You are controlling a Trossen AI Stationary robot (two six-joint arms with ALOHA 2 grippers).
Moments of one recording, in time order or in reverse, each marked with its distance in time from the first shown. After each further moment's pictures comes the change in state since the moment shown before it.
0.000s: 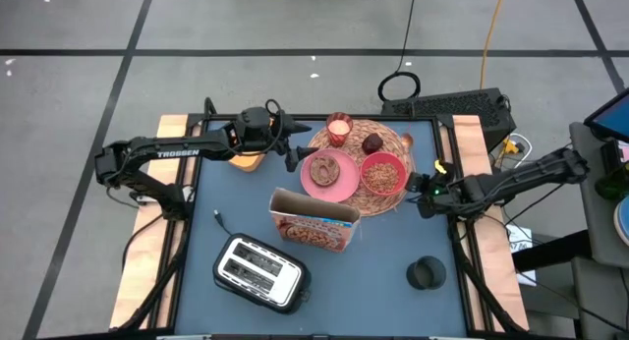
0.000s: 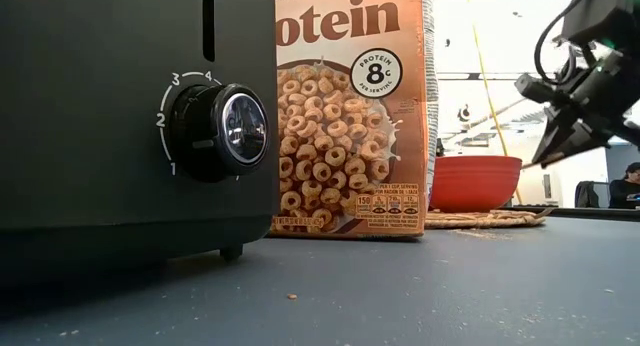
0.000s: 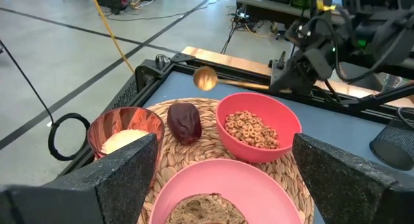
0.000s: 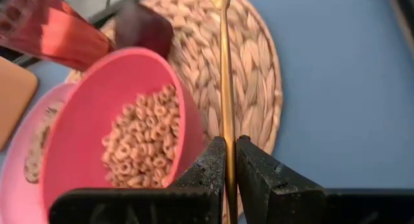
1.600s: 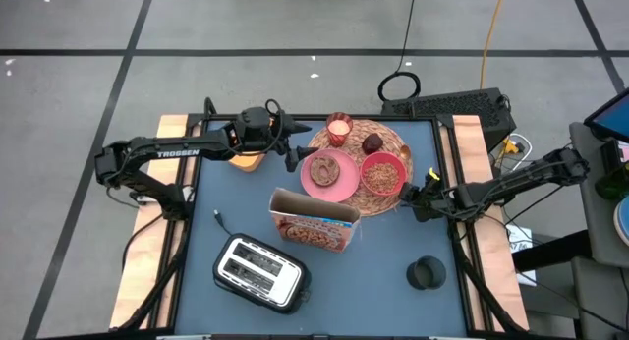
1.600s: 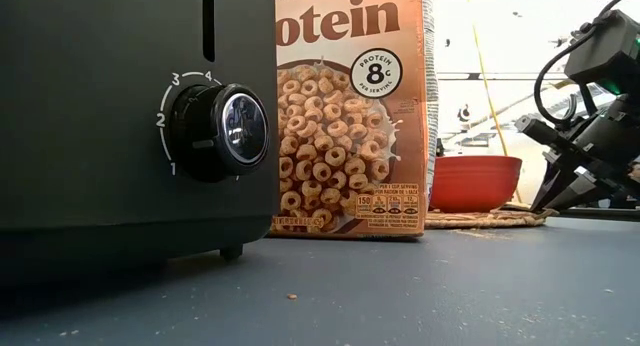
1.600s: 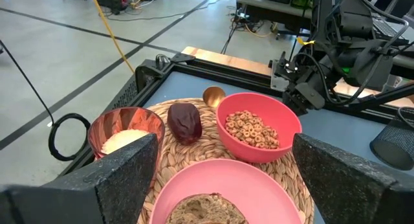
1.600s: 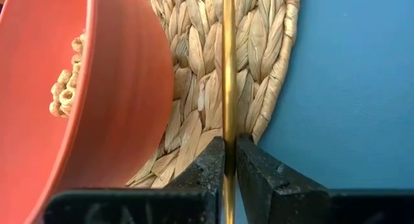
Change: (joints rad) left arm 0.000 0.000 0.000 0.000 0.000 0.001; right arm -0.001 0.054 -0.265 0.487 -0.191 0.016
